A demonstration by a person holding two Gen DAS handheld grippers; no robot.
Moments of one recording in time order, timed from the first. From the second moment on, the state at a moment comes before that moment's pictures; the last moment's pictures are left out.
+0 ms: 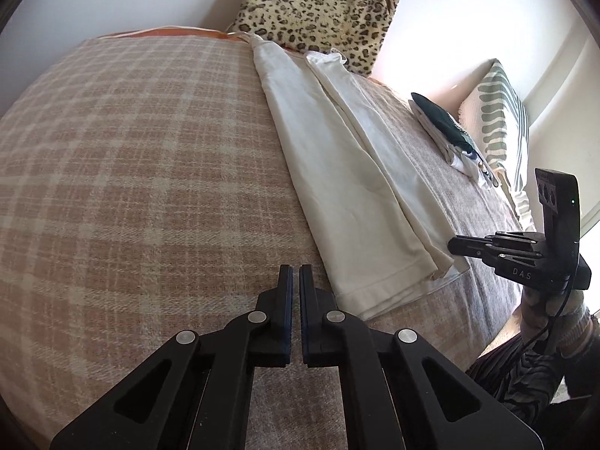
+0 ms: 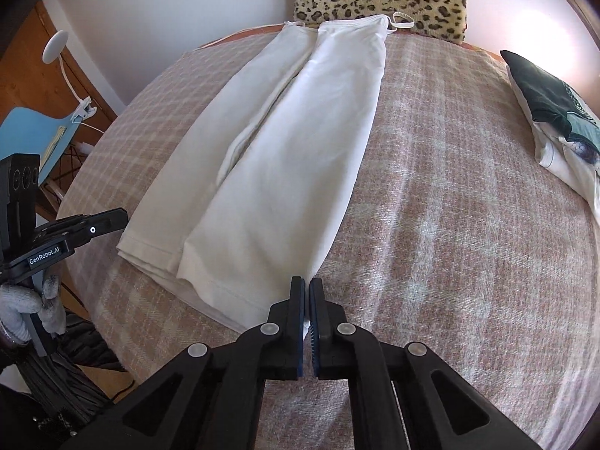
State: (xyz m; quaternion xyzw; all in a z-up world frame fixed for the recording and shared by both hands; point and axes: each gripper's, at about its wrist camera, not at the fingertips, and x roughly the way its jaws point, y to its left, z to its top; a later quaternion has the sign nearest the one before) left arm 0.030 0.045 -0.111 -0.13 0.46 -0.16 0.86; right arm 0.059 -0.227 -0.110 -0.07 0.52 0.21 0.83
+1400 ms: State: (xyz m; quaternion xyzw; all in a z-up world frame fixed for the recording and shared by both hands) left arm 0.031 0.041 -0.114 -0.16 0.49 -0.20 0.84; right arm 0.025 -0.212 -0.101 -0.03 0.45 0.33 0.83
